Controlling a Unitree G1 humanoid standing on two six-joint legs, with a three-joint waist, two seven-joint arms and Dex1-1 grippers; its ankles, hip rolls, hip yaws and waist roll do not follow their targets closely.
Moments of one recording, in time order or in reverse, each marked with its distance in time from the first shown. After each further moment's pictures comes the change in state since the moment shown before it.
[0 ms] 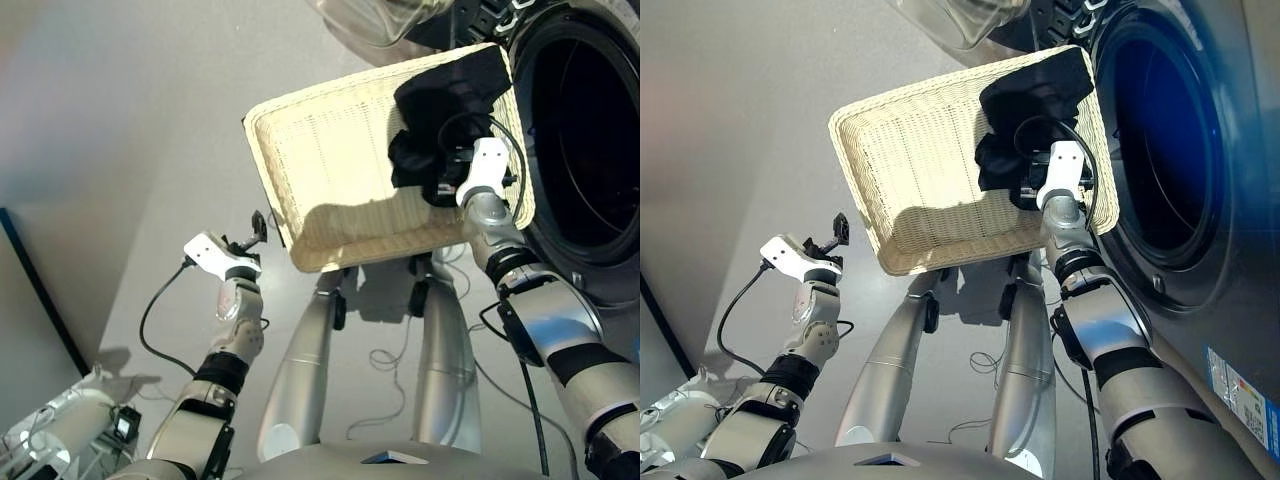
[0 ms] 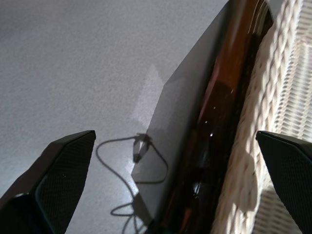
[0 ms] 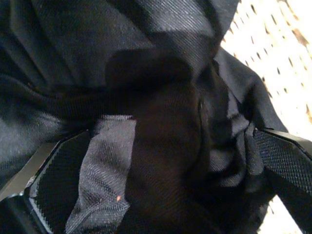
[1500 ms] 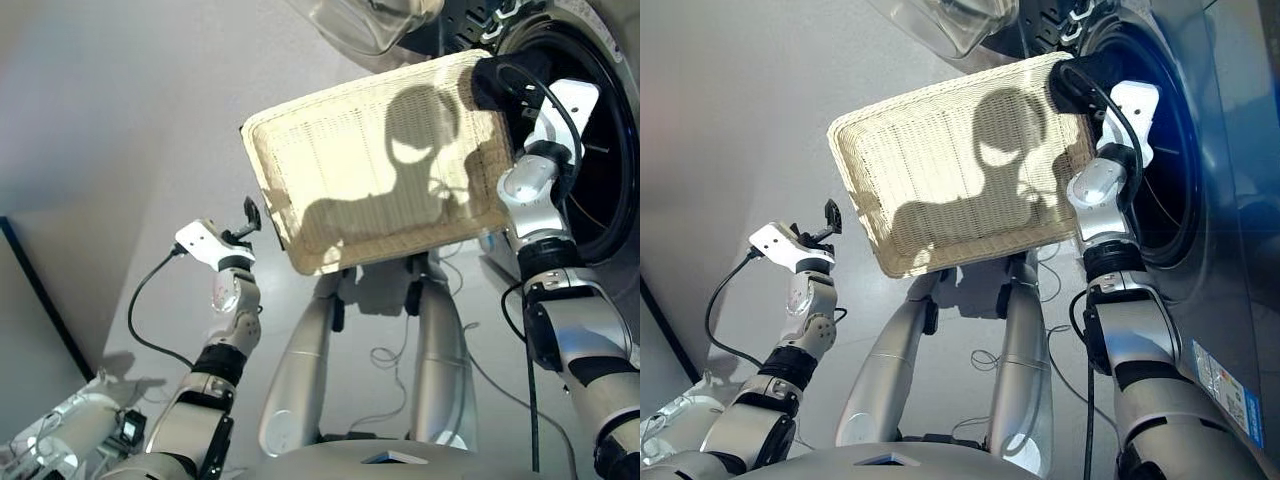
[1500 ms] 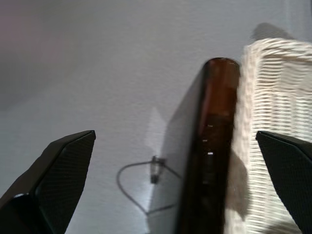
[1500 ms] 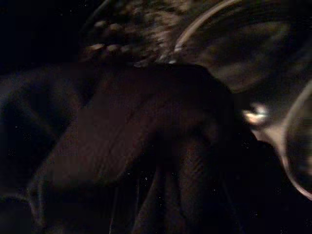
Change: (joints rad) left arm -0.021 0.010 0.028 -0.012 0.145 -0.068 0.088; right arm 0.045 -0.124 -0.288 -0.372 -0.632 -0.024 -0.817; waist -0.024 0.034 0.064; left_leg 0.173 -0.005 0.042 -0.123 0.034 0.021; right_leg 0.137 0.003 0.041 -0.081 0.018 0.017
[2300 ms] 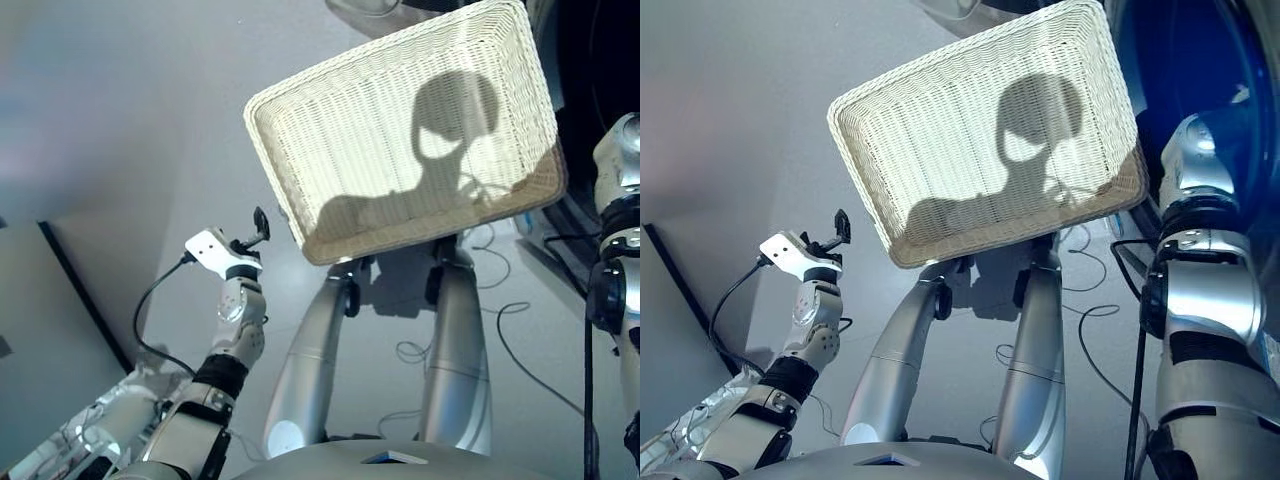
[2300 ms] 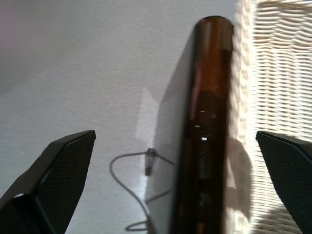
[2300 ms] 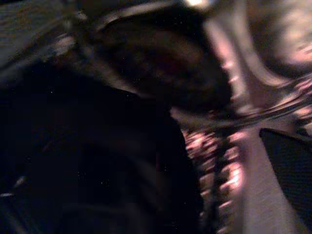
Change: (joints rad) left arm 0.036 0.012 -0.054 -0.033 -0.070 0.020 -0.016; right arm -0.088 -0.131 0.050 0.192 0.496 -0.037 0.330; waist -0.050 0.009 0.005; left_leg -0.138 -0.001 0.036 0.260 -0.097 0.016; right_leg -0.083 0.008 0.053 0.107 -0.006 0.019
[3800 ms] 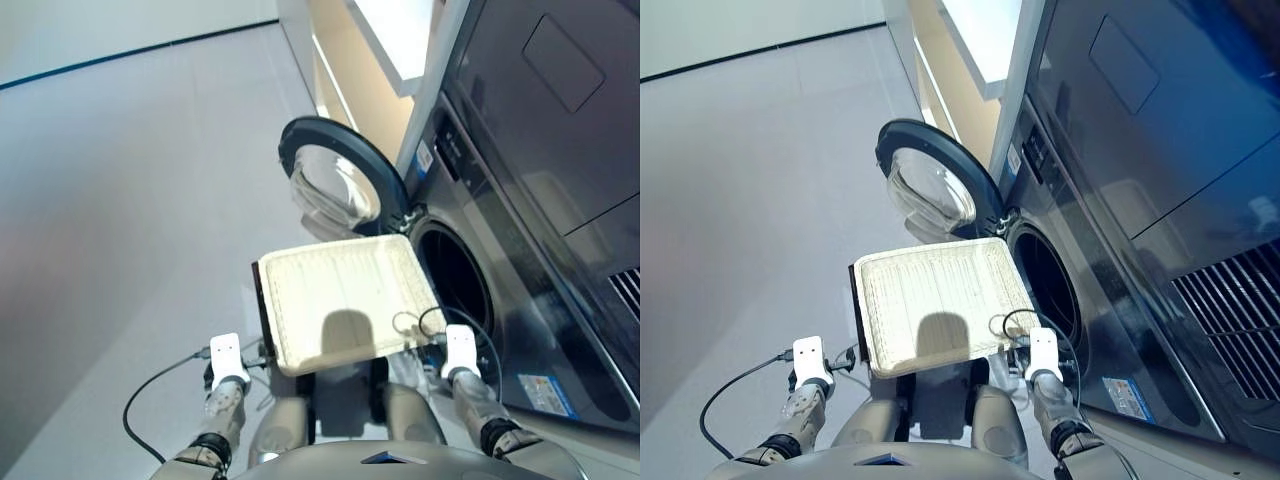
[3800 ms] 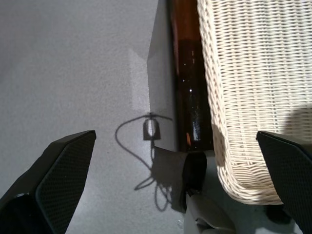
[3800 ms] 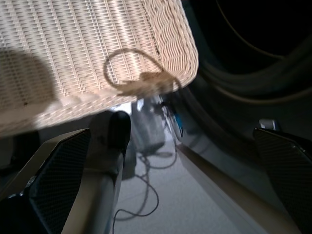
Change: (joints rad) left arm 0.239 -0.041 0.085 0.642 0.494 0.134 -0.142; right arm 0.977 0.420 0.172 0.112 -0.067 0.068 0.598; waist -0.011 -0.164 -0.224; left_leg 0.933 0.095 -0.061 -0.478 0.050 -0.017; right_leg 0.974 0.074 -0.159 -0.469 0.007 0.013
